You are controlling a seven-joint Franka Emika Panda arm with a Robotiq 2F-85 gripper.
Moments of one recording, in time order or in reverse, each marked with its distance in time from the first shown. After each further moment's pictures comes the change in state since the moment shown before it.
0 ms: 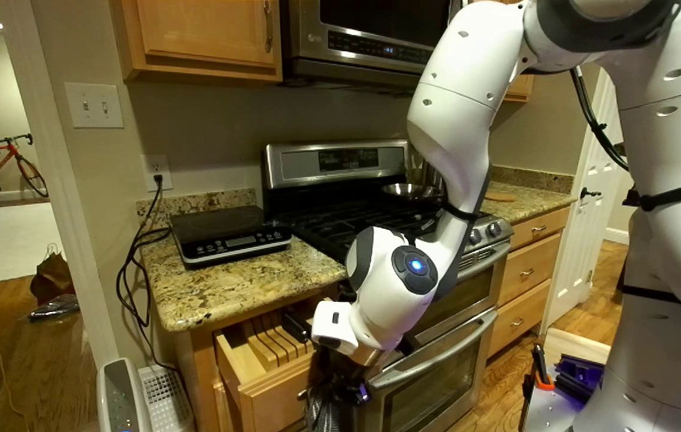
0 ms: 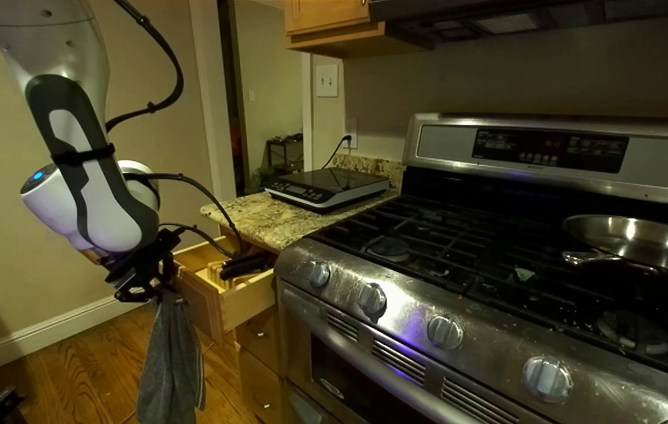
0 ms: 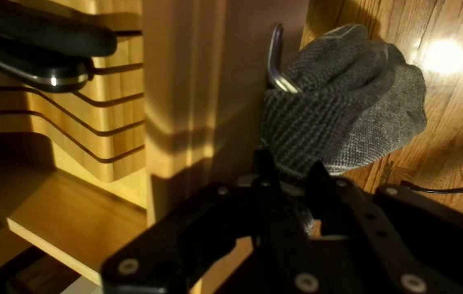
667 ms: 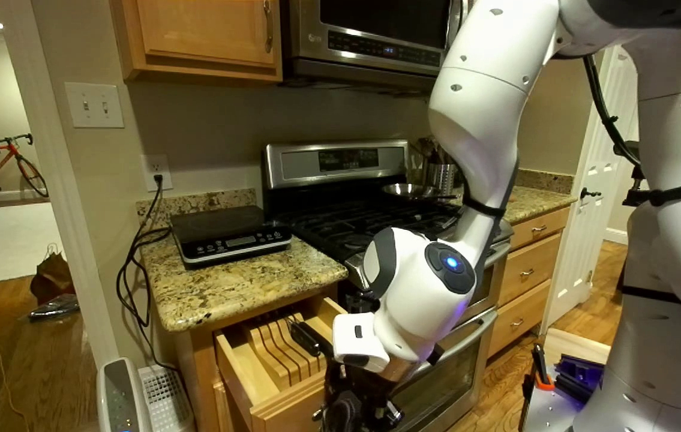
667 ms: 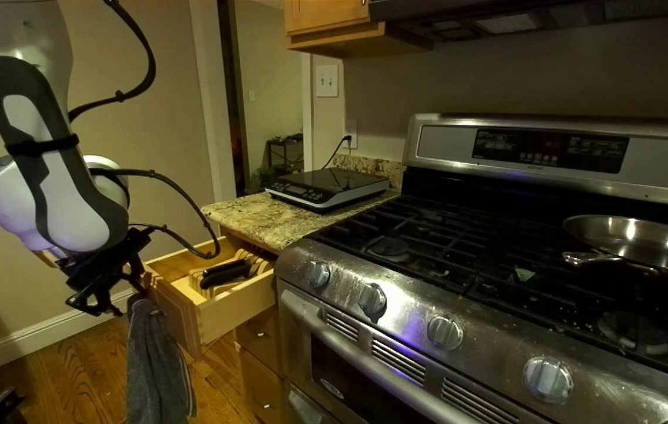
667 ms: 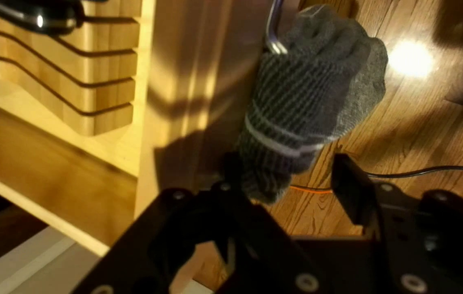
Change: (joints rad) arm 0.021 -0.100 0.063 -0.116 0.018 0.052 -0.061
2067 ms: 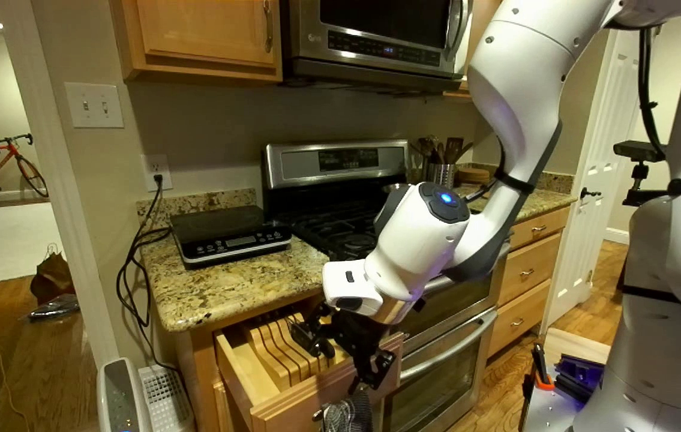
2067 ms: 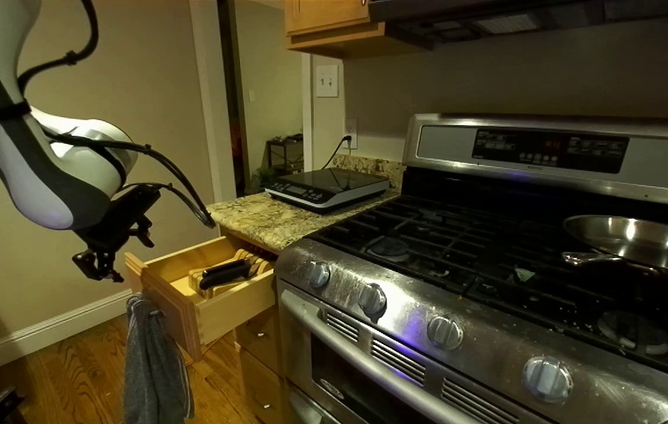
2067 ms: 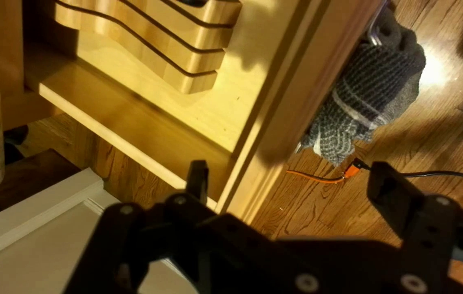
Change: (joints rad) arm -0.027 -0.193 -0.063 -0.058 0.347 0.122 -0.533
